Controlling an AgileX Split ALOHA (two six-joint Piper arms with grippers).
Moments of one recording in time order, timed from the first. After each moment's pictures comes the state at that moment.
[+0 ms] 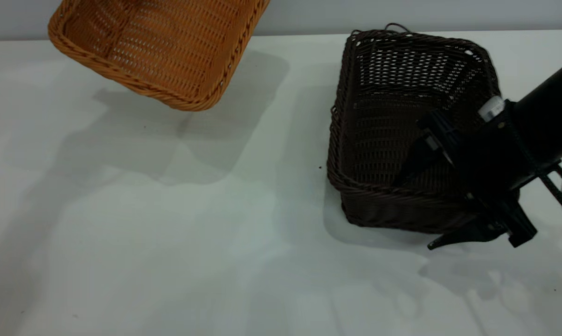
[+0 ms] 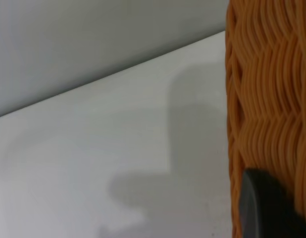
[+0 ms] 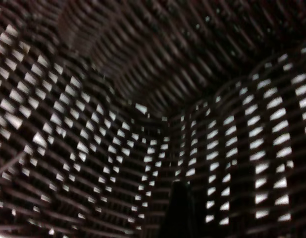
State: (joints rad) left arm -0.15 2.17 -1.57 -0.36 0.18 0.53; right arm 0.19 2.16 -0.75 1.50 0.51 -0.34
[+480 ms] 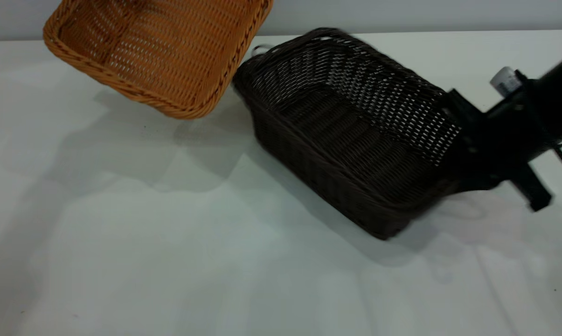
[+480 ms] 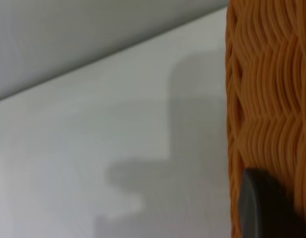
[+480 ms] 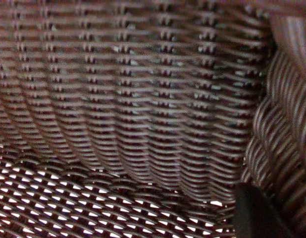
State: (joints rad) left arm -0.15 2.17 -1.57 -0.36 0.25 0.56; right arm 0.04 2.18 -0.85 1.39 0.49 -0.55
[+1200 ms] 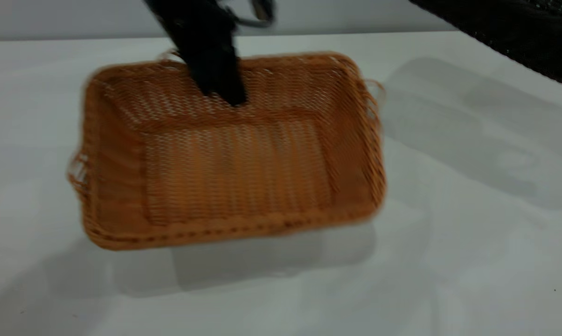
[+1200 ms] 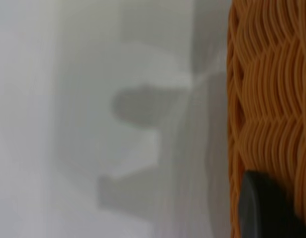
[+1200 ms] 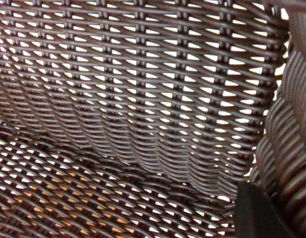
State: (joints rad) left arm -0.45 2.28 -1.57 -0.40 0.59 1.29; right arm -0.49 1.91 -1.19 0.88 0.94 -0.60
